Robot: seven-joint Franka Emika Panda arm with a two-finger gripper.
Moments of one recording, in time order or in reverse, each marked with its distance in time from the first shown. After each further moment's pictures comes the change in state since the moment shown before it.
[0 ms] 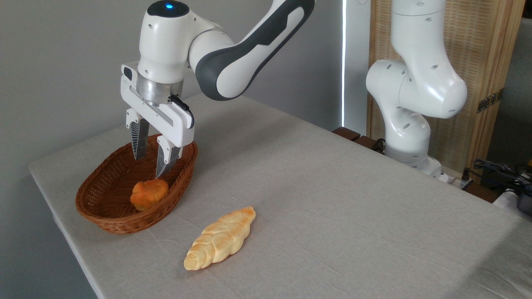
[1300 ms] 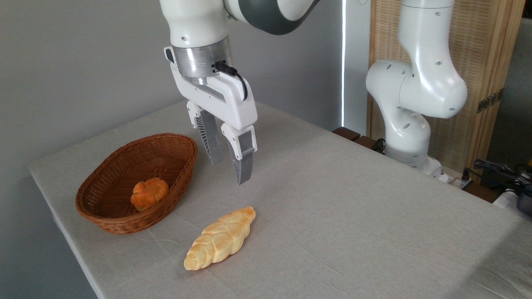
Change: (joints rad) arm 0.011 -0.170 0.323 0.119 0.249 -0.643 0.358
